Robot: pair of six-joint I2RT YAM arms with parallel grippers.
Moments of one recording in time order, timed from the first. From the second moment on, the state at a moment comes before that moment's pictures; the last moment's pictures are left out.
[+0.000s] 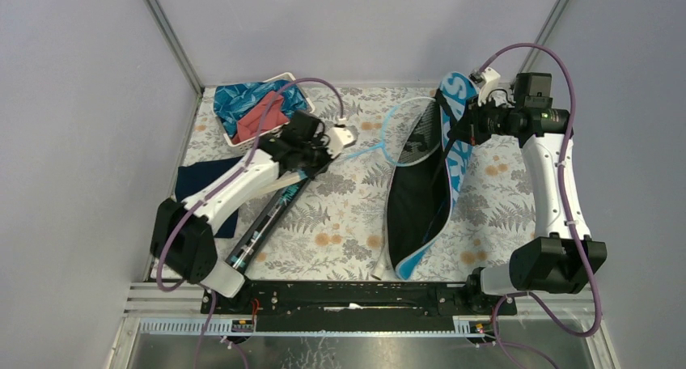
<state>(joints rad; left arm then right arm) -0.55 1.55 1.26 -0.60 0.24 0.45 -0.09 1.40 1.51 -0.96 -0.78 -0.34</state>
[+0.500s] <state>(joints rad) -0.28 1.39 1.20 -0.94 0.41 0.71 -0.10 1.46 1.51 -0.80 -0.69 -0.16</state>
